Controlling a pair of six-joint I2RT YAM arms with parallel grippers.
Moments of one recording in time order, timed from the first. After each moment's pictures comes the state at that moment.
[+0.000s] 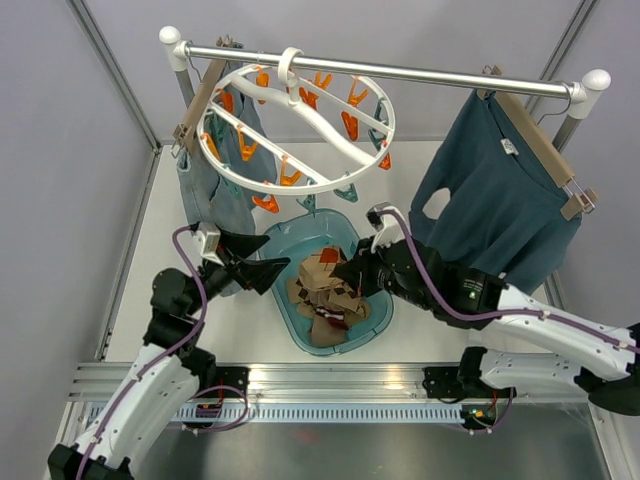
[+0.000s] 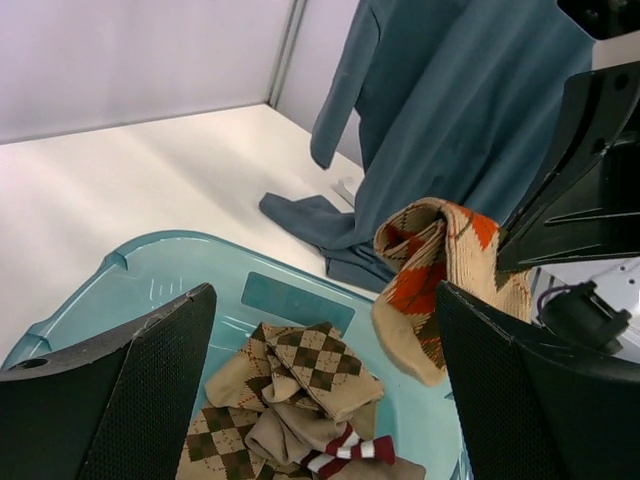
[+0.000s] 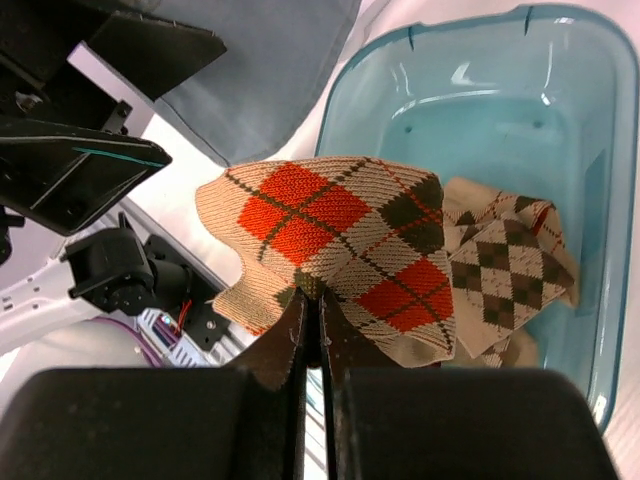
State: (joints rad) left arm -0.35 0.49 0.37 0.35 0.50 -0.44; right arm 1.13 1.01 1.04 -0.44 0.27 0.64
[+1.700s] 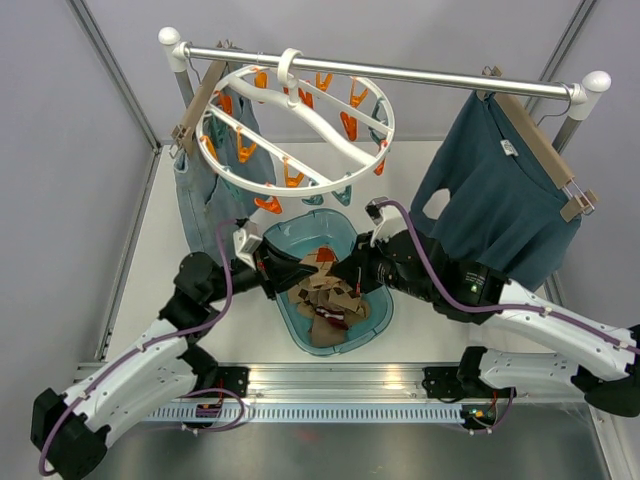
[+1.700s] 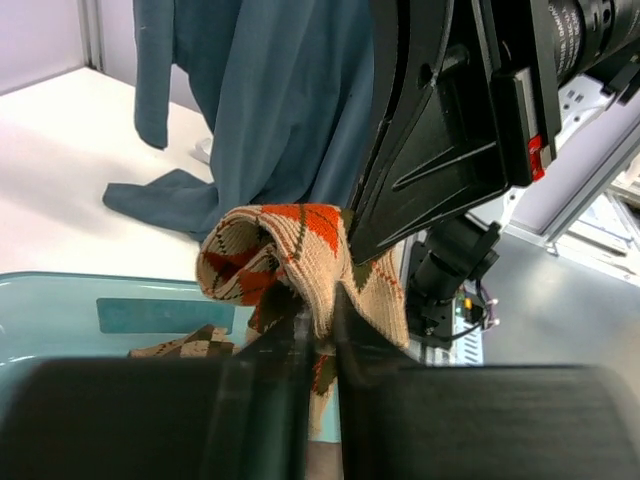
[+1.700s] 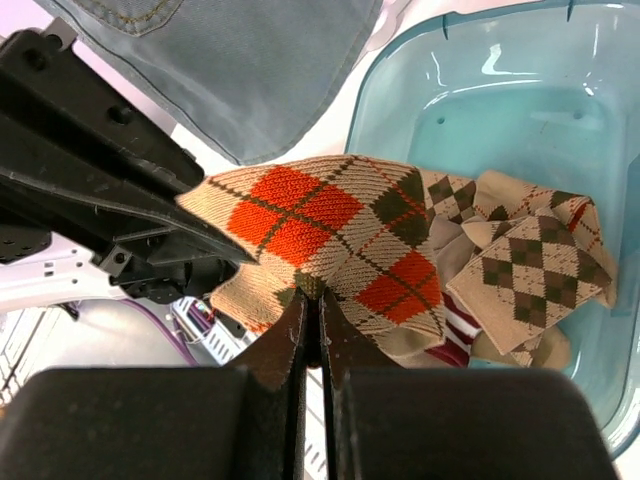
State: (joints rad) left arm -0.64 0.72 0.48 0.42 0.62 -0.37; right arm 1.09 1.04 1.10 -0.47 0.16 0.67
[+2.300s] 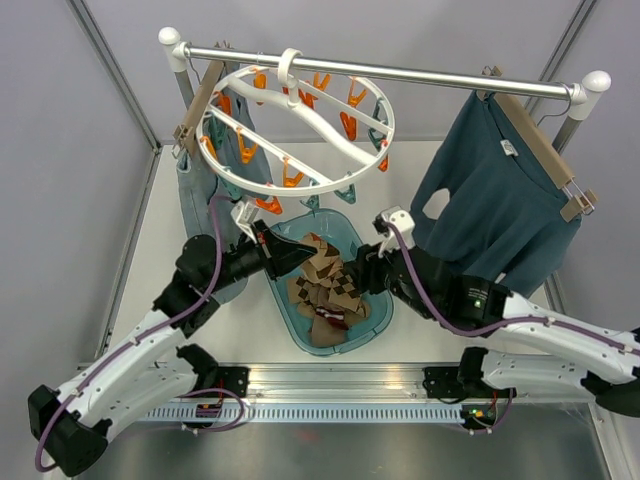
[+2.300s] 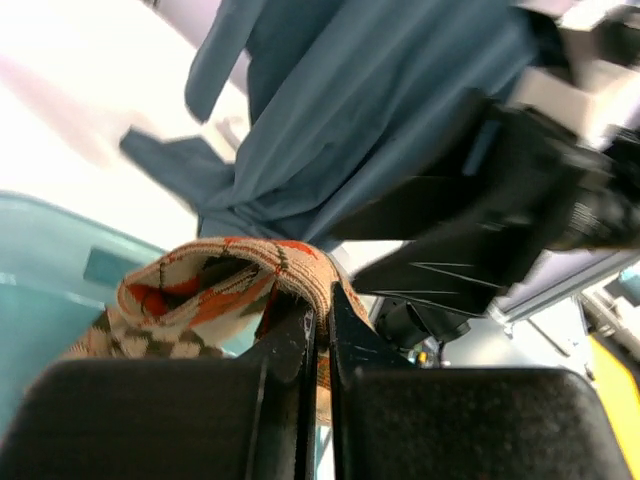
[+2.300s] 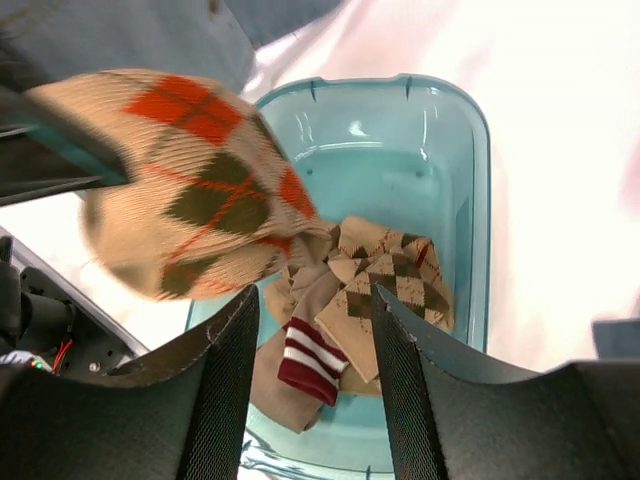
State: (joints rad) left arm -0.65 0.77 0.65 0.20 0.43 -0.59; right arm 1.15 0.97 0.98 -0.41 0.46 0.45
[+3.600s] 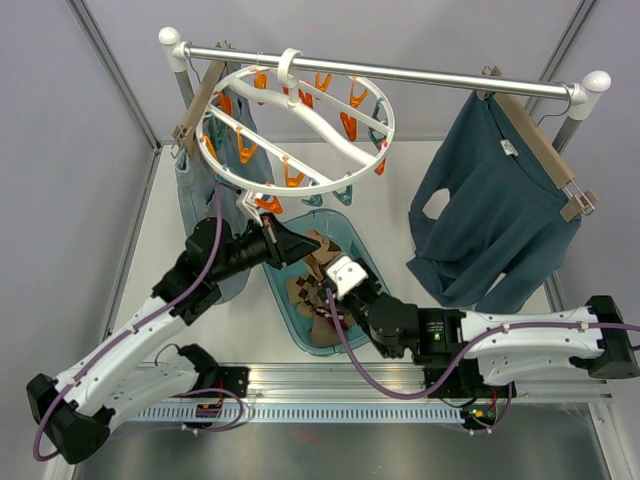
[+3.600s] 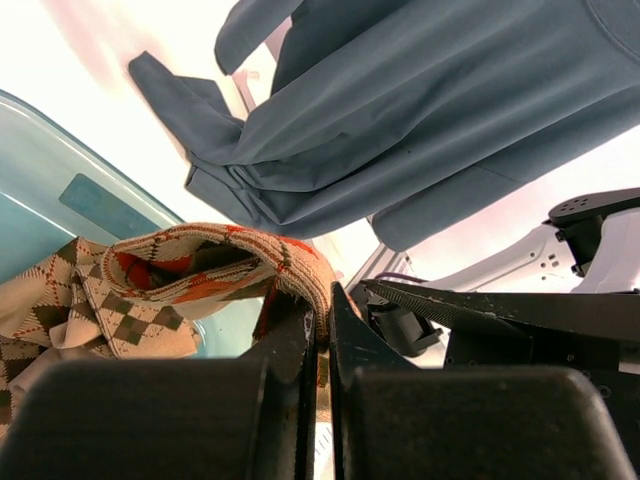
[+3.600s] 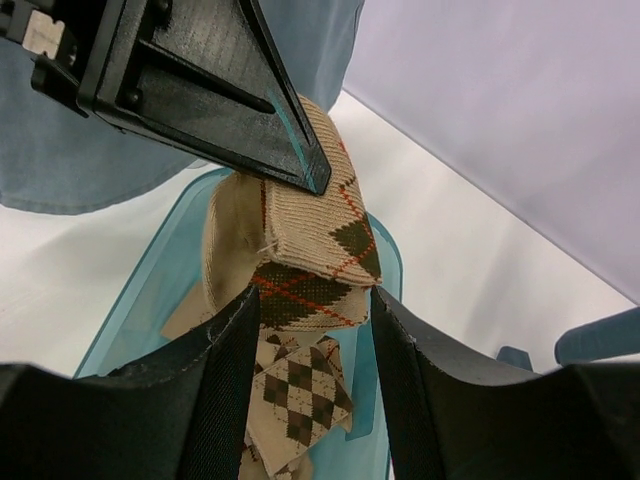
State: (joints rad) left arm -0.67 0.86 0.81 -0.06 0.31 -0.80; right arm 1.50 1.10 0.86 0.13 0.92 -0.22
